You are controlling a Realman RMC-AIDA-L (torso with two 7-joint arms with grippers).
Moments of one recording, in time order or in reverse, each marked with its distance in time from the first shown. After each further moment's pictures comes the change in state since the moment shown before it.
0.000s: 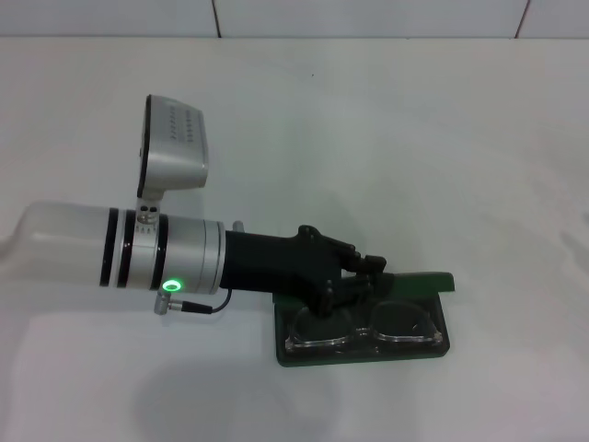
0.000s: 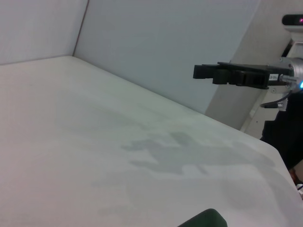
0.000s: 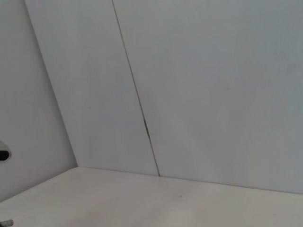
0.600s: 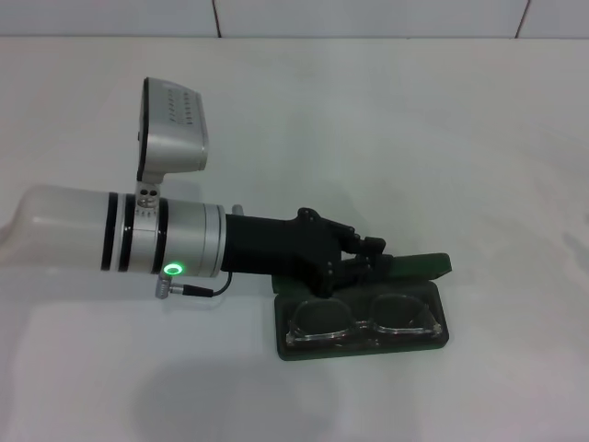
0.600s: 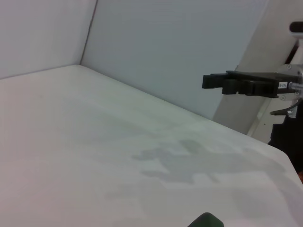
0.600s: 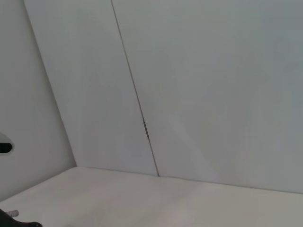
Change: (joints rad) left arm -0.021 0.003 -0.032 0.005 0.007 -0.009 0.000; right arm -0.004 -0.001 0.000 0.000 0.002 0.000 0.000
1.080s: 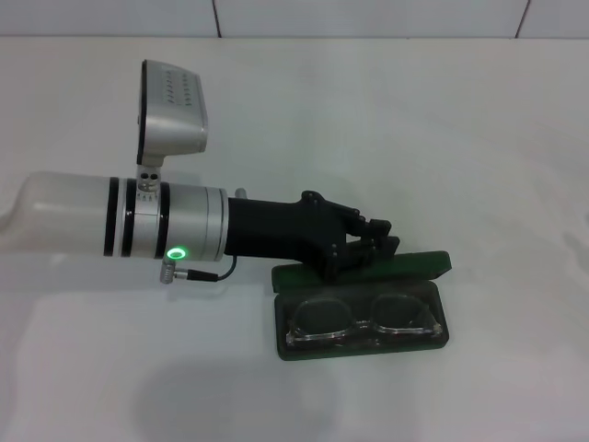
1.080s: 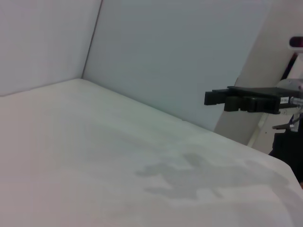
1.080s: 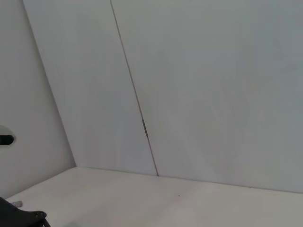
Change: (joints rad) left arm -0.020 0.001 -0.034 0.003 0.001 0.008 0.000; right arm -0.003 0.000 0.000 0.000 0.001 0.000 0.000
